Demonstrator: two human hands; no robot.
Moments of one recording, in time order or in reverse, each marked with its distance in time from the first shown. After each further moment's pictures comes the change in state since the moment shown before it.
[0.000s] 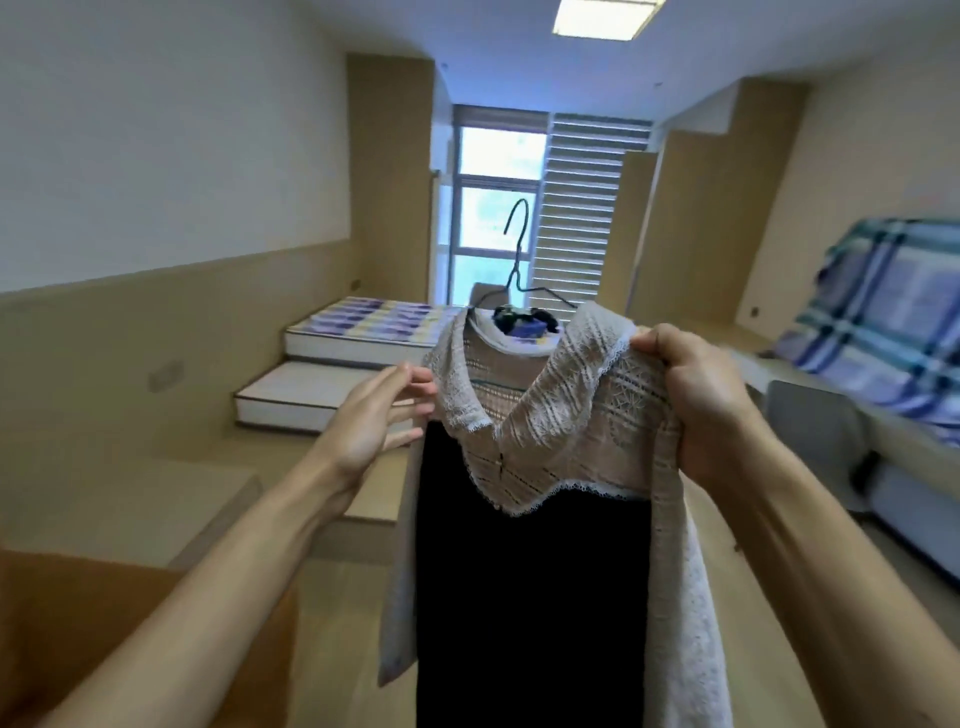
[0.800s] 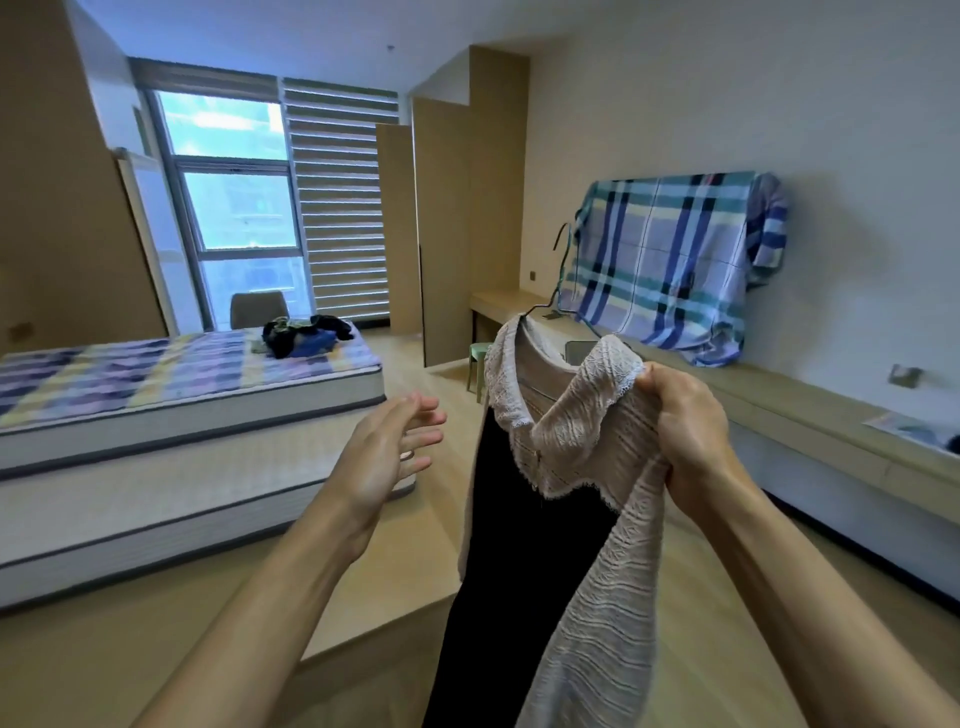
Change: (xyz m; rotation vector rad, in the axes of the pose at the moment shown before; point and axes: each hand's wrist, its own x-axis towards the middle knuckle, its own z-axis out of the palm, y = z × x) left_hand 0.363 -0.121 0.311 -0.066 -0.462 -0.120; right_hand 0.326 0.082 -0.229 -0.327 0.617 -0.146
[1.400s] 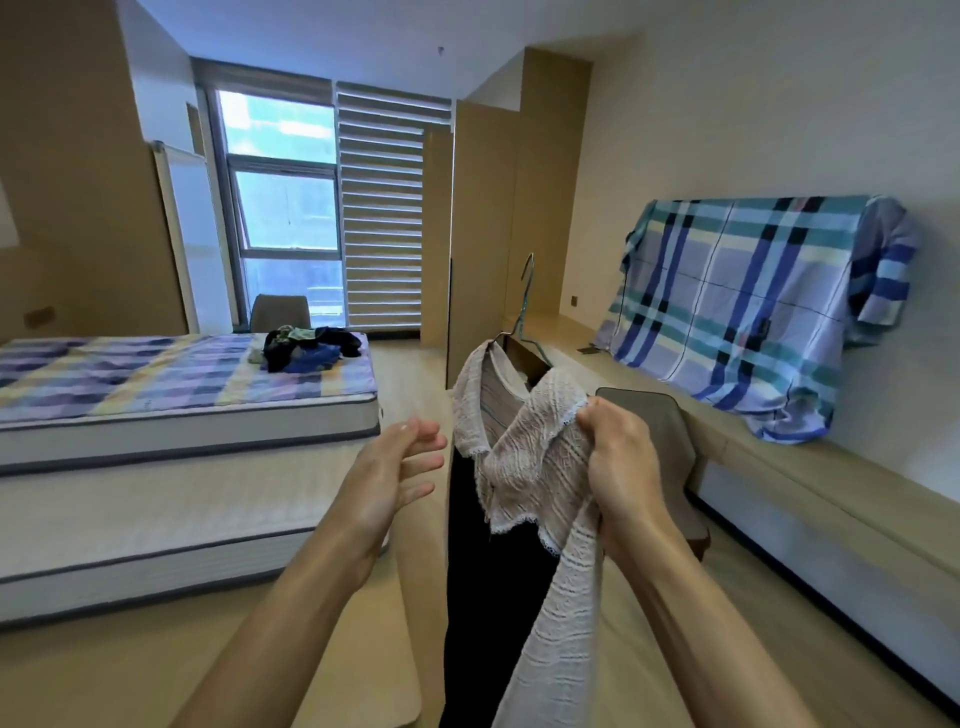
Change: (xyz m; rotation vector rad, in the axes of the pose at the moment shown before) left_hand 0.357 -0.070 0.166 -0.078 0.162 -0.020; right_hand 0.380 0.123 0.040 0.011 -0.198 -0.097
